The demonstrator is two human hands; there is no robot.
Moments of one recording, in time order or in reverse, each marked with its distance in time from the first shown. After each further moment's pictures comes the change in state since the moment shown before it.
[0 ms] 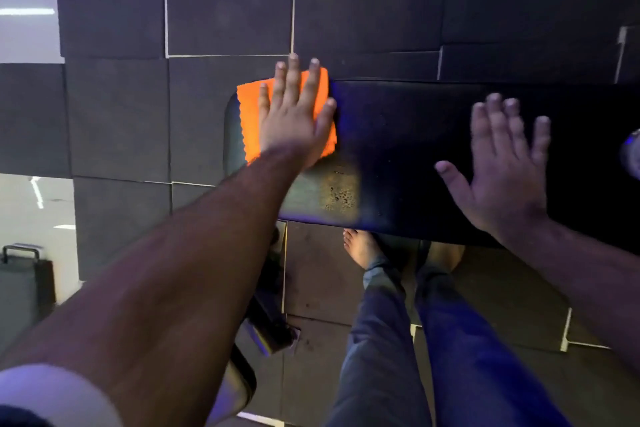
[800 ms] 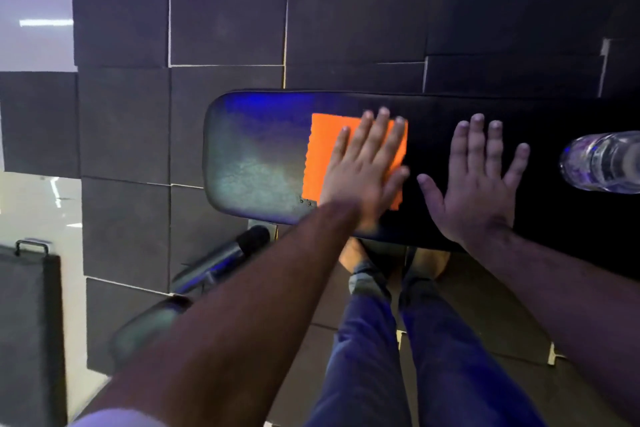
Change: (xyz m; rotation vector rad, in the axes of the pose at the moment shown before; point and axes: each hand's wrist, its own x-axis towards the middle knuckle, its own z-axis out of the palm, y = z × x) left_hand -0.073 0.146 0.046 -0.022 0.044 0.334; right_hand -0.018 0.040 0.017 -0.055 -0.058 0.092
